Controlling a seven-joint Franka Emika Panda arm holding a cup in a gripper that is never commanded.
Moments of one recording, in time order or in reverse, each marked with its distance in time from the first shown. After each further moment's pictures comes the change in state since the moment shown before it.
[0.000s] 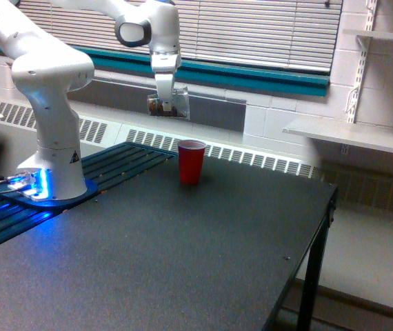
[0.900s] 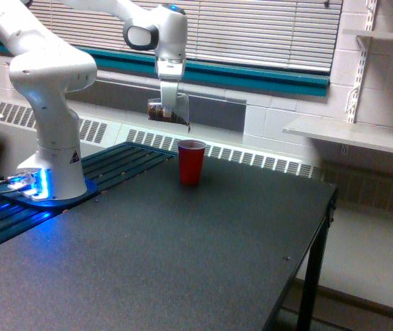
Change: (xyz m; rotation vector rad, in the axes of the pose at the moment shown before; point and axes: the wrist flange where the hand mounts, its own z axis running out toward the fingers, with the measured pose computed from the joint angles) arm 0.006 -0.006 0.018 -0.060 -0.094 -0.063
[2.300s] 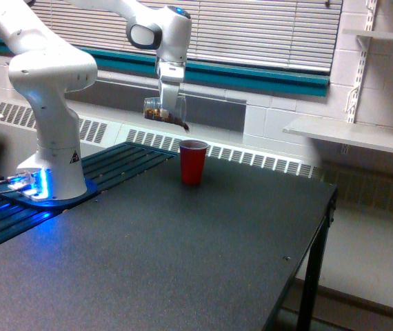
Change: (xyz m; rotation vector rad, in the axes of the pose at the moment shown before) arm -0.004 -0.002 0.003 -0.032 -0.091 -0.071
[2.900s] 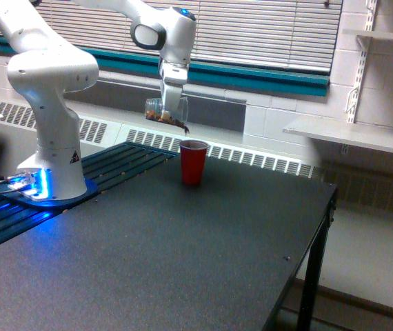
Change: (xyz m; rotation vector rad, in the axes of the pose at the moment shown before) arm 0.012 0.002 0.002 -0.023 -0.028 -0.004
